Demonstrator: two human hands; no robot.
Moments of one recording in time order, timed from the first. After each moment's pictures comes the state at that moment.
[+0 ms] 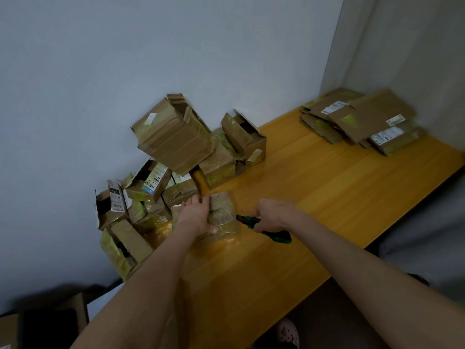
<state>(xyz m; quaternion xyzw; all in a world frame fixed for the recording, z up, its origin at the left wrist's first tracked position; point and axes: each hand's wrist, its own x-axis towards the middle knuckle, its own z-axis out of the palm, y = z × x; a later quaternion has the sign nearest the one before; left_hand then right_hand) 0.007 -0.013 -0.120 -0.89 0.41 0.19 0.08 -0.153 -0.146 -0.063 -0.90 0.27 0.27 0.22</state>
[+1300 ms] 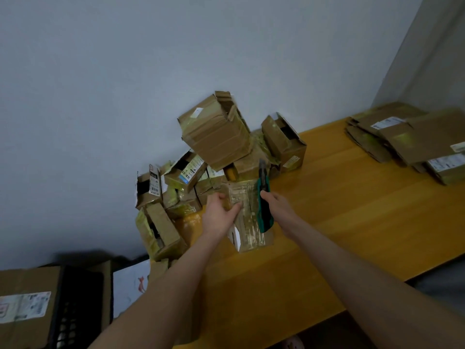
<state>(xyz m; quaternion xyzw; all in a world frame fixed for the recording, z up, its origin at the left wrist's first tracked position) -0.013 0.008 -0.117 -0.91 0.17 0.13 -0.35 -0.102 -0.122 -0.098 -0.62 0.39 -0.02 0.68</state>
